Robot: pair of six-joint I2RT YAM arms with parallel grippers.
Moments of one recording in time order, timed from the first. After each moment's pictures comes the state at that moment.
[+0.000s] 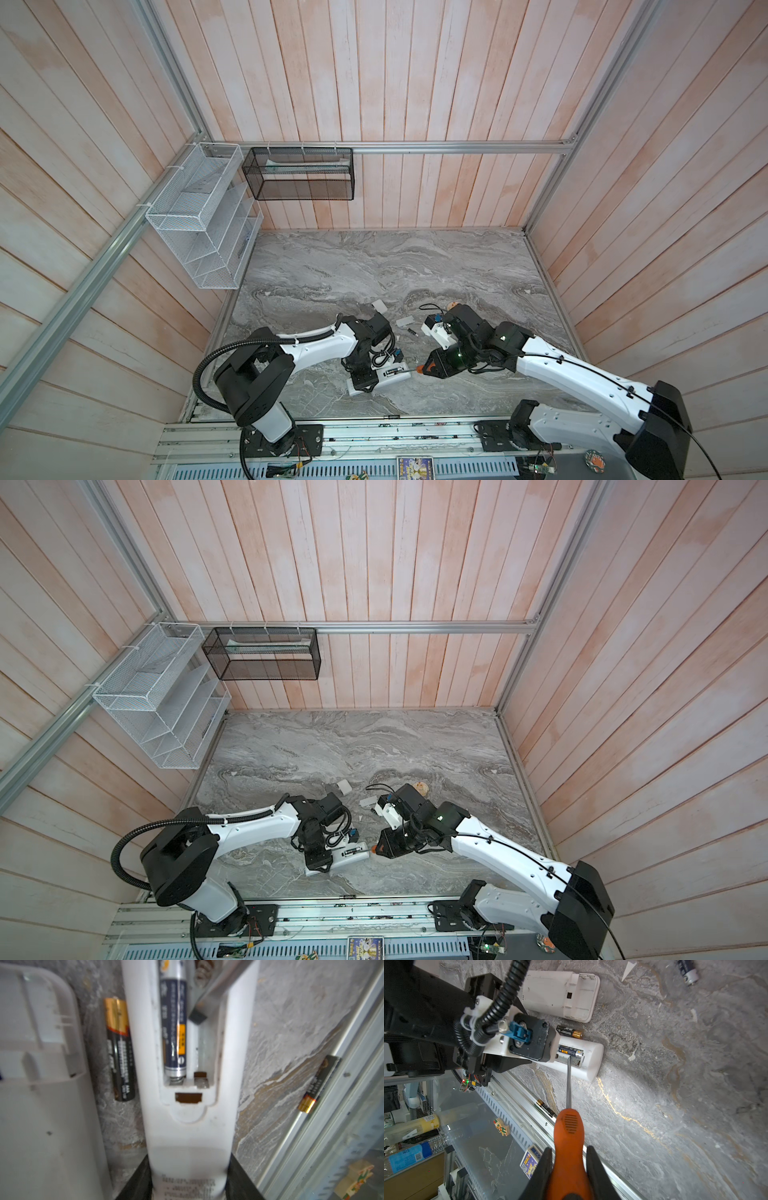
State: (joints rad) left arm -0.85 1.62 0.91 -0.86 0.22 0.45; right arm 0.85 1.15 0.84 -0.81 -0.40 0.51
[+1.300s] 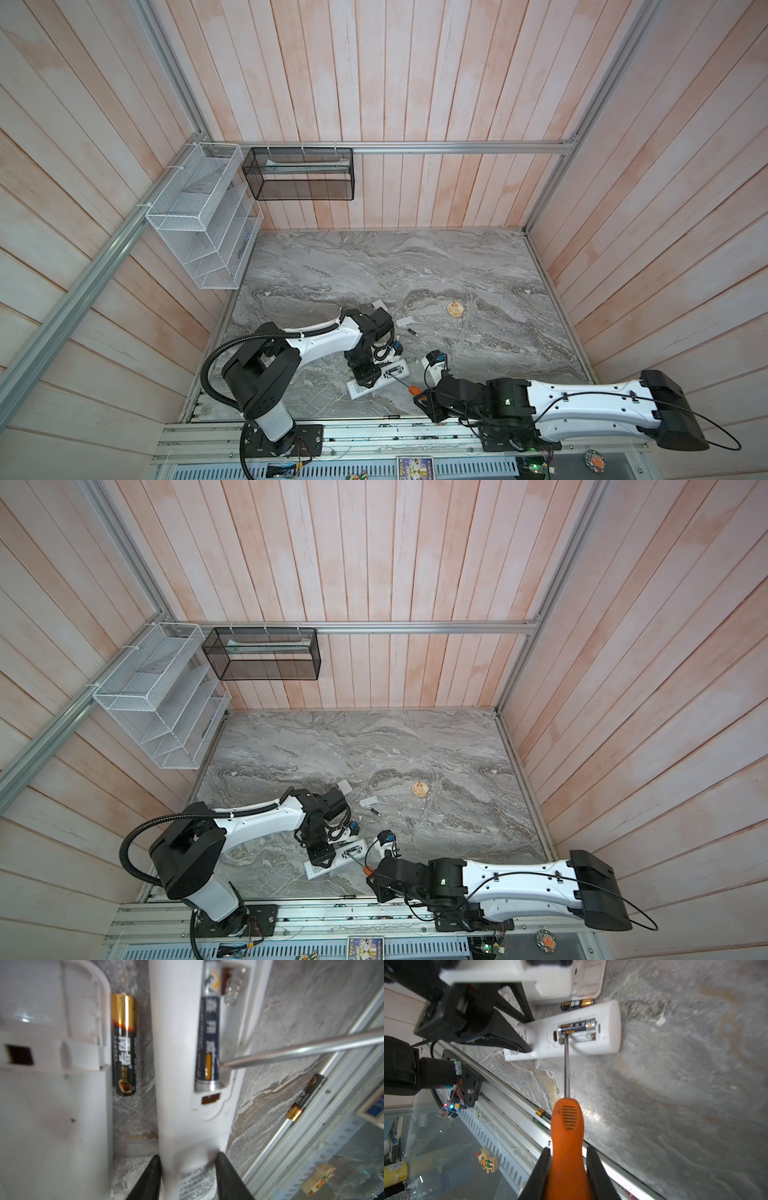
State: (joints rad) left arm -0.83 1.67 0.99 -0.95 0.26 0.34; right arm 1.39 0.88 0.49 -0.48 0.18 1.05
